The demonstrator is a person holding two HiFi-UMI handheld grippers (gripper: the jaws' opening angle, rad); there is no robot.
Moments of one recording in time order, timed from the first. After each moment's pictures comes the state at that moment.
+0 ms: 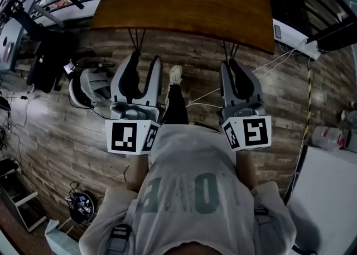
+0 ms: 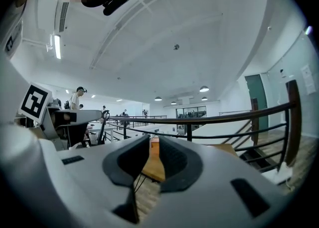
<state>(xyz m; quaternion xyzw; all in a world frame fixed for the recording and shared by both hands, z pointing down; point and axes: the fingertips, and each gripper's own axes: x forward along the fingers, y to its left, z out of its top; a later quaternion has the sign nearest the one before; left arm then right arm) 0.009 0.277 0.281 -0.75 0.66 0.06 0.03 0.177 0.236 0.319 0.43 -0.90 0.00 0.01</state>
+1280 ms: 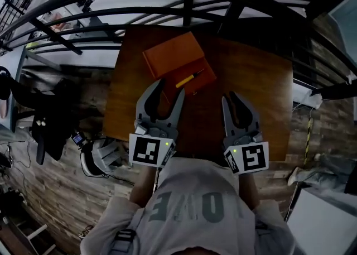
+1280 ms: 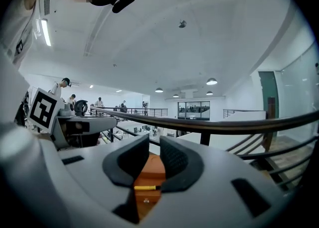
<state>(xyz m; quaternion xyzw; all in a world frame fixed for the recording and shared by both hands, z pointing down) -0.175 -0.189 0.281 -0.79 0.61 0.04 -0.01 -0.042 -0.198 0.291 0.43 -0.90 0.01 0.07</state>
